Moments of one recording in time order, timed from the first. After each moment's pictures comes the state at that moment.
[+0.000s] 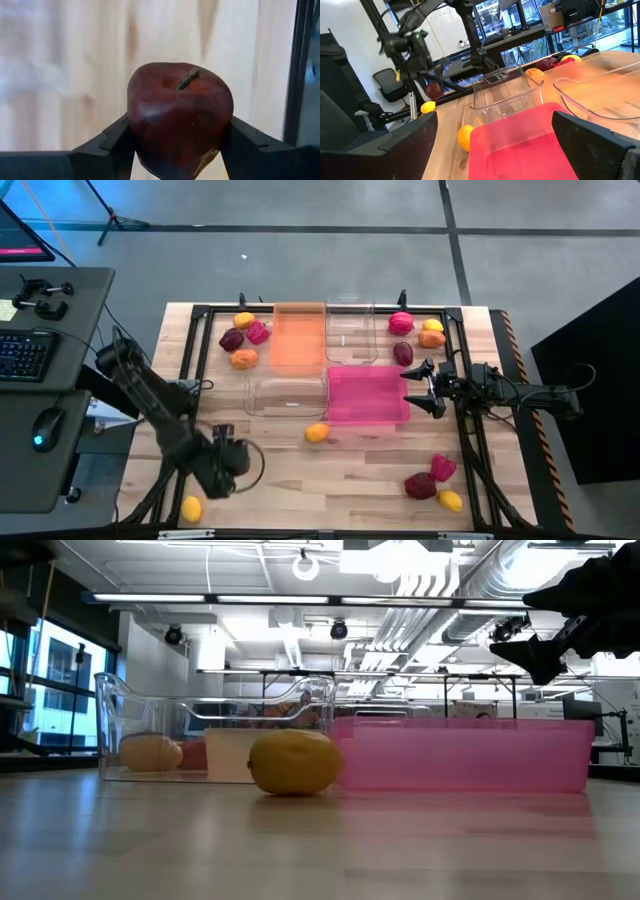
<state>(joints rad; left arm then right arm) -0.80 1.44 1.13 -1.04 -0.24 -0.82 -0.08 0.01 0.01 0.02 -0.07 0.34</state>
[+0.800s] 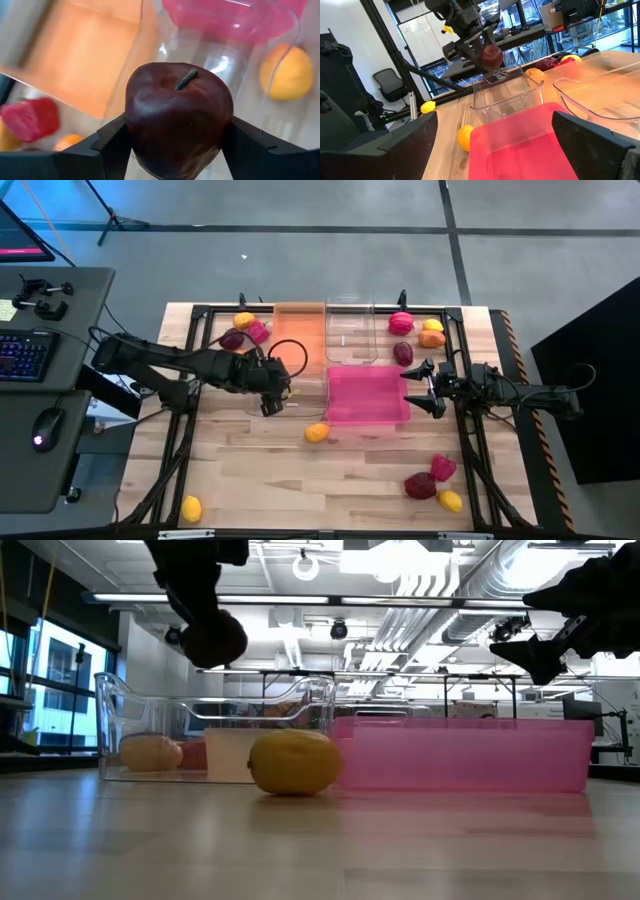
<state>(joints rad) -0.12 1.41 1.20 -0.97 -0.37 -0.40 -0.08 0.01 0.01 0.02 -0.07 0.34</state>
